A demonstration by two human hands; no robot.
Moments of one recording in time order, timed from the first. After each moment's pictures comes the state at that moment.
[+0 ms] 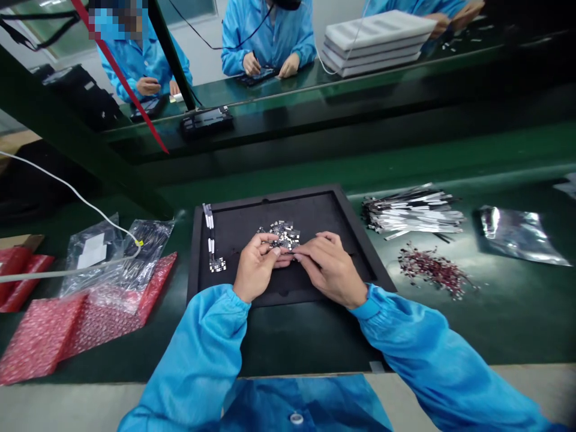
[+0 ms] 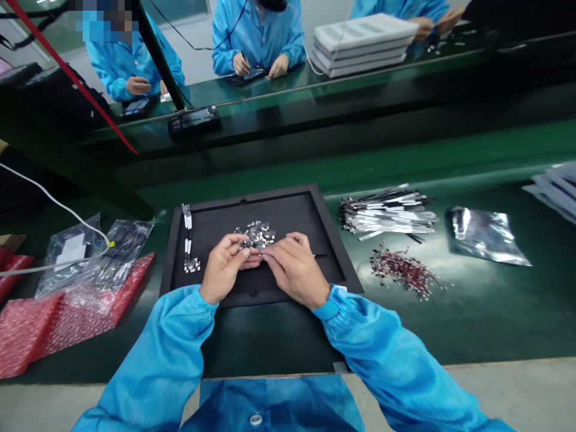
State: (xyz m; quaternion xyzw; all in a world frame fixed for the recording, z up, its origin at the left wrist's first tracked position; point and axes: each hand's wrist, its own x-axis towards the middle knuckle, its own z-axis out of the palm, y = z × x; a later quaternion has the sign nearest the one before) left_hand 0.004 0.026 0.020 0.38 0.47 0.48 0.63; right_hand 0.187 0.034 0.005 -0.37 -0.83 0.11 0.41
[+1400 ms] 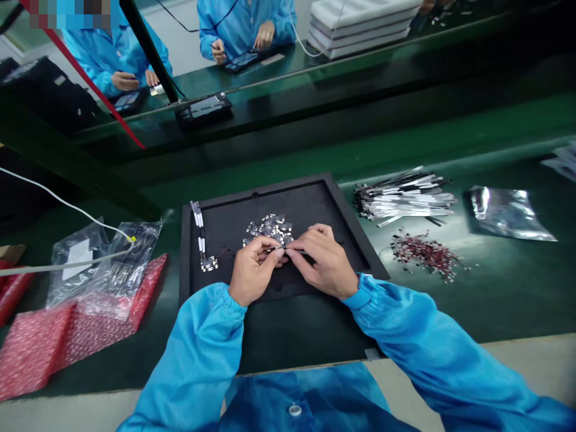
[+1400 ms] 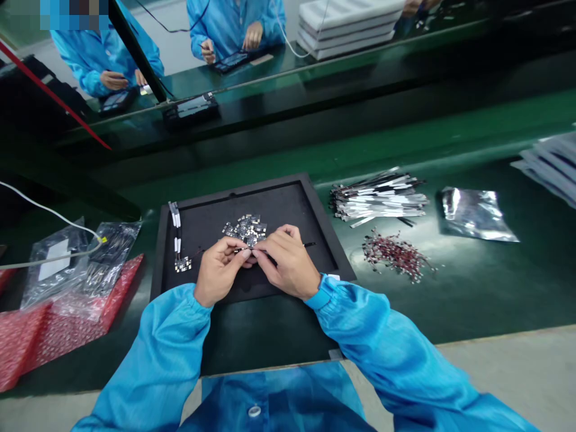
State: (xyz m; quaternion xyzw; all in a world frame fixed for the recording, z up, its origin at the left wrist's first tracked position) left_hand 0.009 0.020 0.019 0.51 0.50 0.44 0.54; right_hand 0.186 0.034 0.008 -0.37 -0.81 0.12 0.44
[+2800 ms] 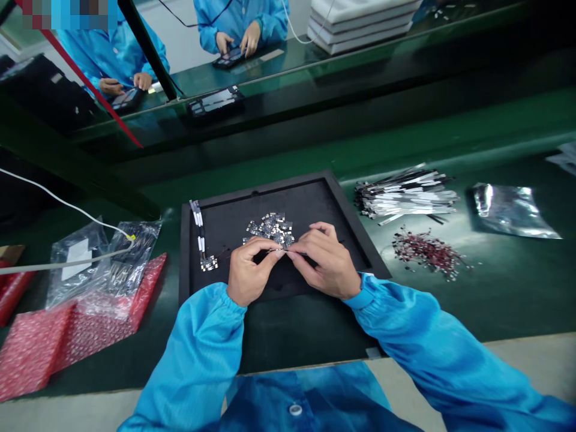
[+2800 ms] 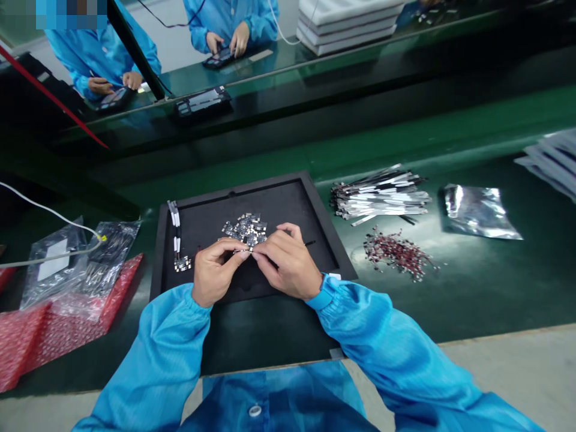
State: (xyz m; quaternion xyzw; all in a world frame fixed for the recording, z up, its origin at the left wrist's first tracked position) left_hand 0.002 0.023 0.019 0.65 0.47 0.48 0.35; right_hand 0.188 0.031 0.007 -0.36 -0.81 0.09 0.45
